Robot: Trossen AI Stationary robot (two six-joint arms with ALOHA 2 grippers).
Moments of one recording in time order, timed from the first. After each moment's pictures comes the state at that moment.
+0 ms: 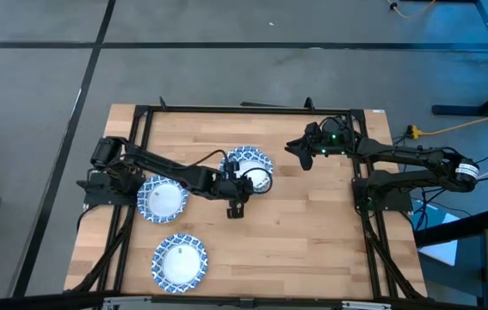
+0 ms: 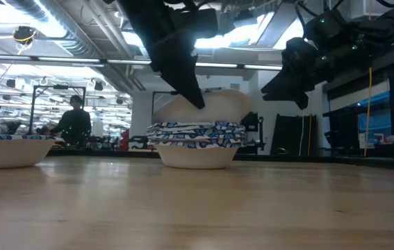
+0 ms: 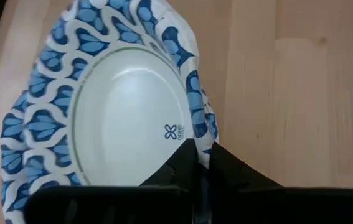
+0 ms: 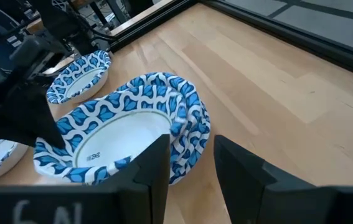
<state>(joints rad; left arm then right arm) -0.16 1.79 1.27 -0.48 -0.38 -0.13 -0.51 1.08 0.46 0.21 -0.28 0.31</state>
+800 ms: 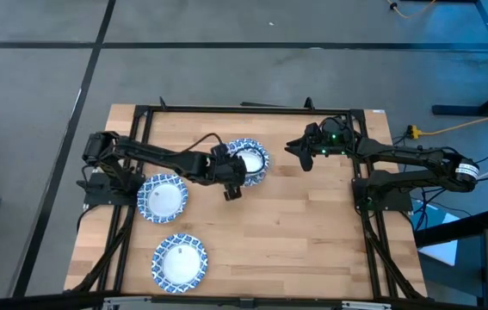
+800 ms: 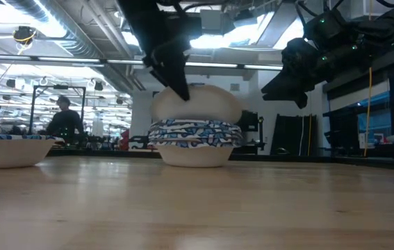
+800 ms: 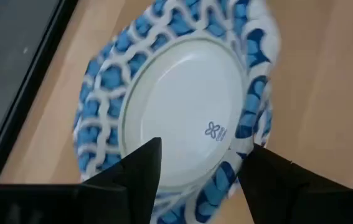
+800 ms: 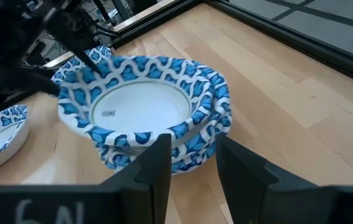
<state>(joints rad) -0.06 1.70 1.27 -0.63 -0.48 -0.24 -0.51 1.08 0.46 0.21 -0.29 0.26</state>
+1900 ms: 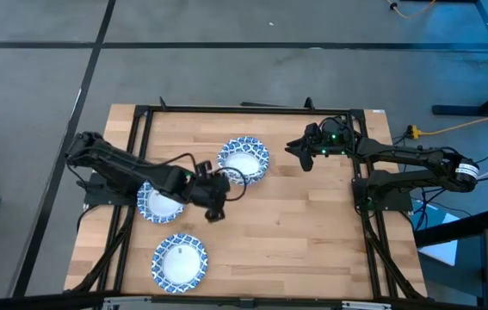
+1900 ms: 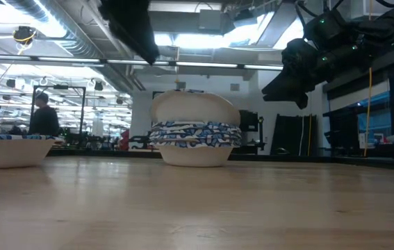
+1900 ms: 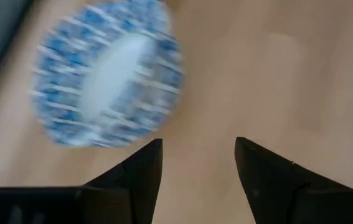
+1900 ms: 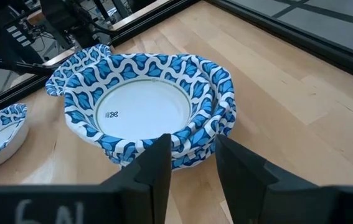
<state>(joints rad) -0.29 1.54 1.27 -0.81 -0.47 -0.48 -0.51 1.08 0.46 0.20 -0.29 0.26</state>
